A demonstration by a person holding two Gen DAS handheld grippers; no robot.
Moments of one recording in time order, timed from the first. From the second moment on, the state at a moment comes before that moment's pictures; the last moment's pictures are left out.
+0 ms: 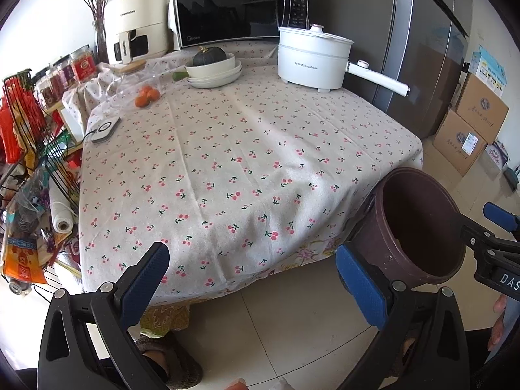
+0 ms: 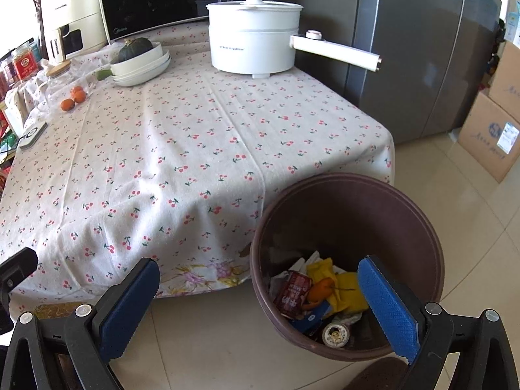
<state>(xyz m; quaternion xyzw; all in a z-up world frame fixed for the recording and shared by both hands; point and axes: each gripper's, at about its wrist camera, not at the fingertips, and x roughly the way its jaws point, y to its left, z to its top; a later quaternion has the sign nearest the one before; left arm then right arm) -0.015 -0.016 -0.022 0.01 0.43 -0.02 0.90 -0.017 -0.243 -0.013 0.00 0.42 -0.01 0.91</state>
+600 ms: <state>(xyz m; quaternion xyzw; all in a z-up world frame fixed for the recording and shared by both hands) -0.018 -0.021 -0.015 0.01 0.41 -0.02 0.91 -0.019 -0.244 -0.011 -0.01 0.41 -0.01 0.91</state>
